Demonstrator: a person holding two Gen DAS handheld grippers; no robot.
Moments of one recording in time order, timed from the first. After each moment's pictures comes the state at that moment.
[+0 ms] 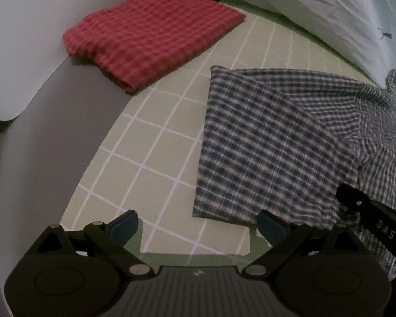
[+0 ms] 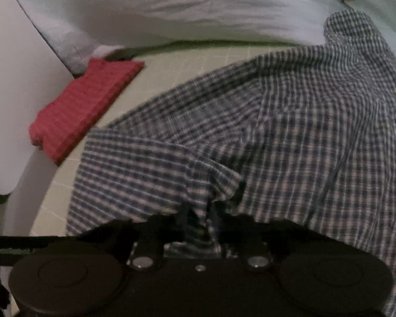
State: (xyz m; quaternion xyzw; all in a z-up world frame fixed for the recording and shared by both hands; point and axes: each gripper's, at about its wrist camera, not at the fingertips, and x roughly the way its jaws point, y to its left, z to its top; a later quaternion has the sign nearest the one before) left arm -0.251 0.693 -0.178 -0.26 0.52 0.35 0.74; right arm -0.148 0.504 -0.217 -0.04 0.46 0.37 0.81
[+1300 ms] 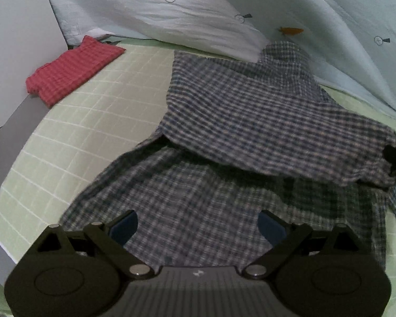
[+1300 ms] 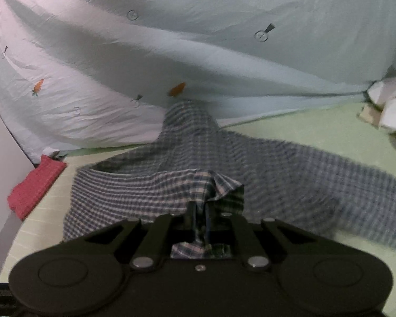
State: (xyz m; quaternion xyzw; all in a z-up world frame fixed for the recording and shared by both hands) left arm -0.174 0.395 -0.113 -0.20 0.46 0.33 0.80; right arm -0.033 0.180 -0.134 0.01 0.34 0.29 0.89
